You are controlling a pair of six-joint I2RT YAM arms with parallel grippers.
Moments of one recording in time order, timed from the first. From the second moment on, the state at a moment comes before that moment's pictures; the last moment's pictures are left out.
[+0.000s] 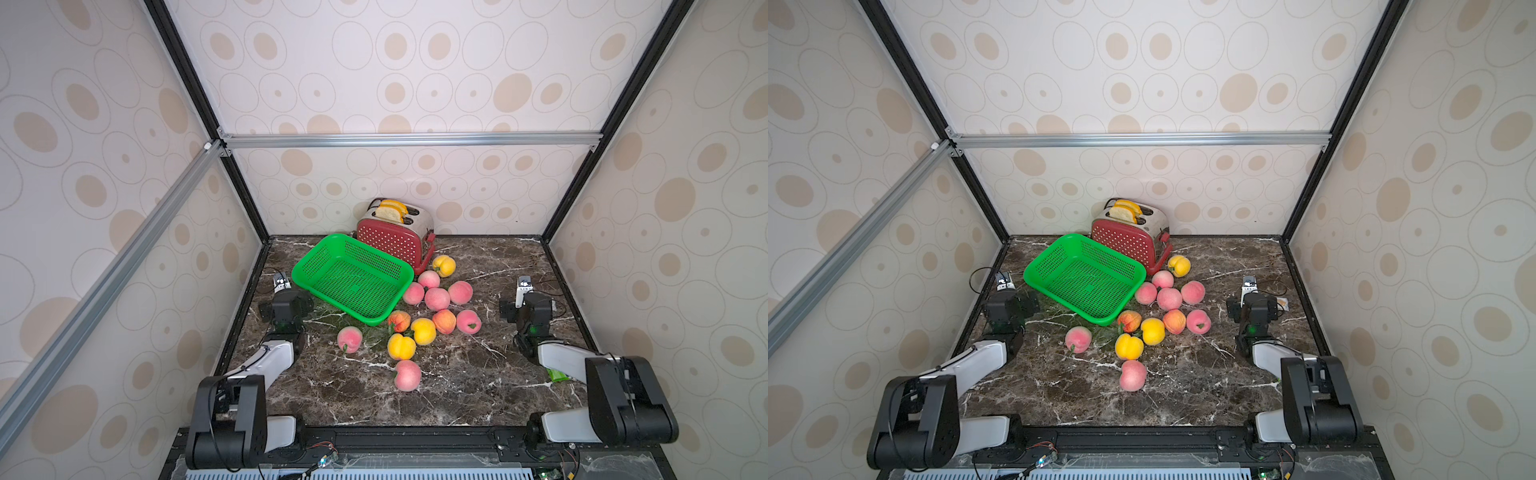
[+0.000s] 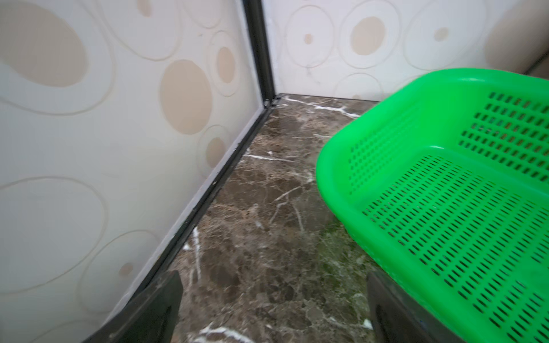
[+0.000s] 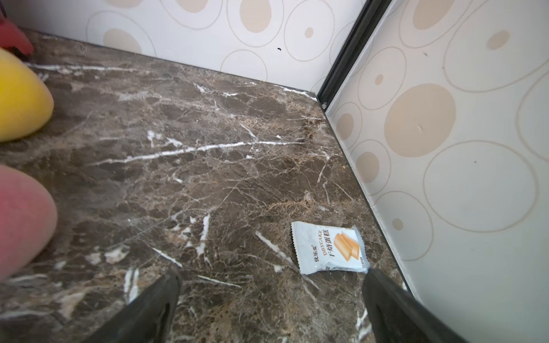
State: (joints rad) left arm 0.02 1.26 0.55 0.26 -0.48 -0.07; right arm 0.14 1.34 0.49 0.45 0.35 -0.18
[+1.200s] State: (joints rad) left arm -0.44 1.02 0.75 -0.69 0.00 -0.46; right arm 0.89 0.90 0.88 -0.79 0.08 0.18
